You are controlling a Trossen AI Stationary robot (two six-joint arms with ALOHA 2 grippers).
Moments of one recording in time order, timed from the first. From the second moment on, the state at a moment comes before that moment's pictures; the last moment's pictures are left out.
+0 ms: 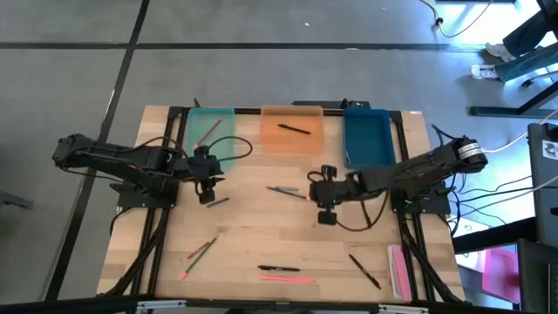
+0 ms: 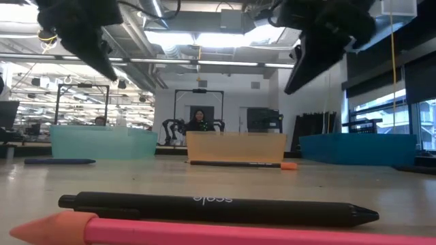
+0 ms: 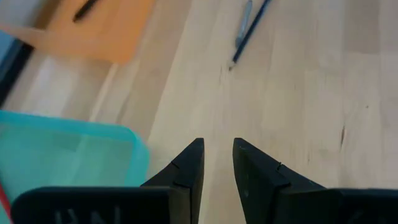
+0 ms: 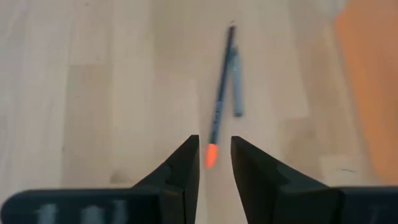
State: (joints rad) left arm -0.09 0.87 0.70 -0.74 -0.28 -0.24; right arm 0.23 1.47 0.99 -0.51 0.27 0.19
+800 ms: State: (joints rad) left arm -0.28 0.89 0.37 -0.49 -0.33 -0.47; right arm 0.27 1.50 0.94 -0.44 0.27 0.26
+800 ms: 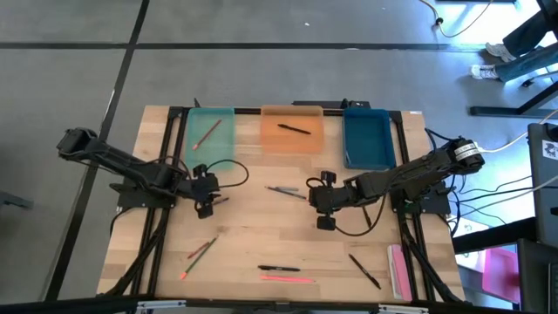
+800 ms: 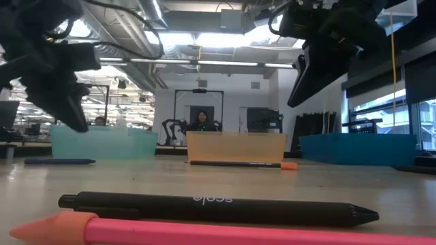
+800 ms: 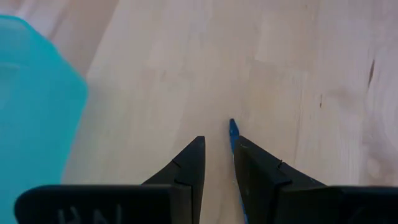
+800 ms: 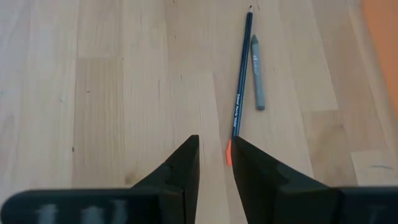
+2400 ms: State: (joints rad) left arm -0.30 1.12 0.33 -0.38 -0.29 -0.66; right arm 0.27 1.50 0.94 -0.43 0.27 0.28
